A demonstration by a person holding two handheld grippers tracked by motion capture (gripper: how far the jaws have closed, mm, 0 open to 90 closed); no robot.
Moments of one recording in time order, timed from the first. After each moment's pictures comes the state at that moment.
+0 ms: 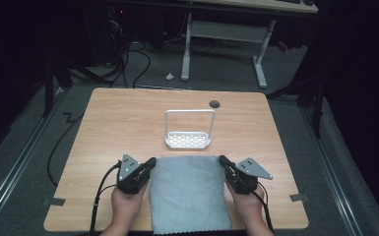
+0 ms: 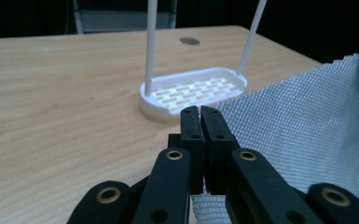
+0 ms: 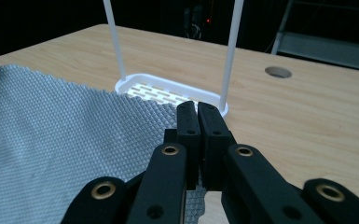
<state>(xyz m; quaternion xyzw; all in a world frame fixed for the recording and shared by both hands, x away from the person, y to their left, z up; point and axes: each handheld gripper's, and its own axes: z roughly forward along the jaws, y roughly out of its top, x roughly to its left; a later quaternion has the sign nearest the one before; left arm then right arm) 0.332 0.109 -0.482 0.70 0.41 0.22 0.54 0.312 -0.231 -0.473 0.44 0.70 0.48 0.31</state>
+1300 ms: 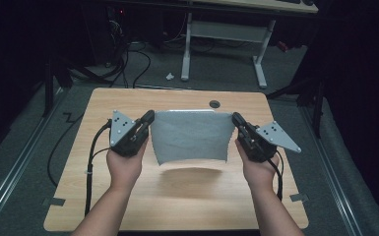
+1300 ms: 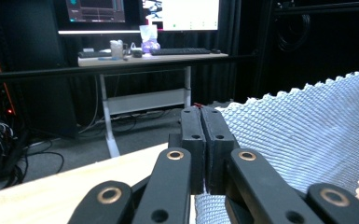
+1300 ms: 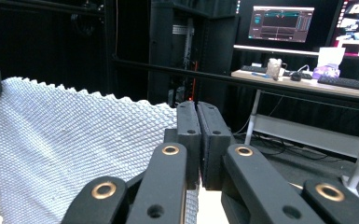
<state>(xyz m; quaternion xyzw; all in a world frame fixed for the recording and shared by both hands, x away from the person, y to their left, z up) 0.372 0.100 -0.353 0.65 0.36 0.32 0.59 0.339 -0.238 -0.351 0.39 0.62 0.56 0.40</state>
